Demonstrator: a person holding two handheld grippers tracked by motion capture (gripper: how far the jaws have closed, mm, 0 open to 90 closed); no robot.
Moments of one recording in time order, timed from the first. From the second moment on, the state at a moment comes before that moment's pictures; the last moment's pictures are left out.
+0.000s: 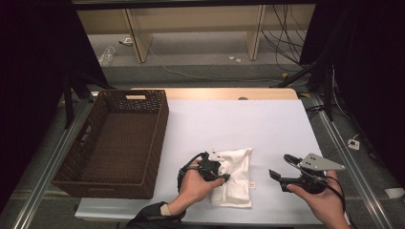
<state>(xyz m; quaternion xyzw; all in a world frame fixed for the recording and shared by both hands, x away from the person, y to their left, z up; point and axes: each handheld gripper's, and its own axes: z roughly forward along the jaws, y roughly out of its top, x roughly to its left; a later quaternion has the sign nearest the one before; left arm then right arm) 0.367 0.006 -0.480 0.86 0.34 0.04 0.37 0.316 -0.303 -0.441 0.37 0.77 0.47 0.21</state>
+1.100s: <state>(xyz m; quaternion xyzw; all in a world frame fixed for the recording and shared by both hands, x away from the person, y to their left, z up) 0.367 0.017 -0.463 0.86 0.33 0.06 0.37 0.317 -0.304 -0.441 0.36 0.77 0.47 0.22</state>
